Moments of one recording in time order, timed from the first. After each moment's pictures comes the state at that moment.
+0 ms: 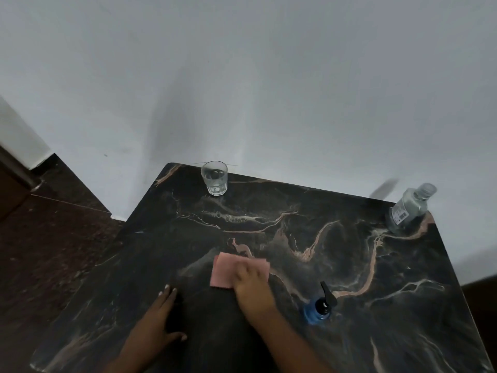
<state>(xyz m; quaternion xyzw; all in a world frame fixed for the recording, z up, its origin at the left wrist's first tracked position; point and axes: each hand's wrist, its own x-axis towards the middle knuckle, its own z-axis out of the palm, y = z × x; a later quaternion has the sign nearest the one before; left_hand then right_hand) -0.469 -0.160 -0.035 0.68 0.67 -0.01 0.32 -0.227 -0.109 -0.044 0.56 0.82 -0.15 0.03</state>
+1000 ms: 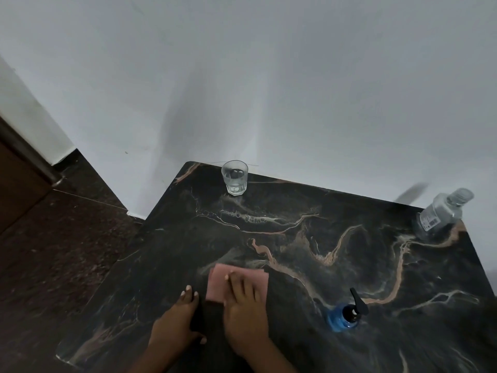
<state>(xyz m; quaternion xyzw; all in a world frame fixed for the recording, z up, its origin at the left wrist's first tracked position) -0.464 -0.155 -0.030 0.68 0.68 -0.05 0.27 -0.292 -0.150 -0.062 0.60 0.78 -0.15 -0.05</state>
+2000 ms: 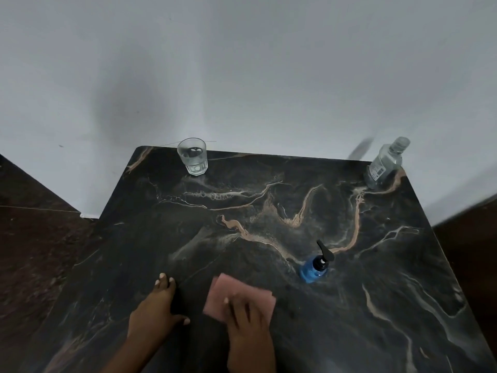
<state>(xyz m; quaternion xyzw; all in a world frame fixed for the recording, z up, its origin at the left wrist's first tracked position) -0.462 -0.156 -0.027 0.70 0.66 -0.07 0.25 -0.272 -0.251 -0.052 0.67 0.72 -0.16 -0.03</state>
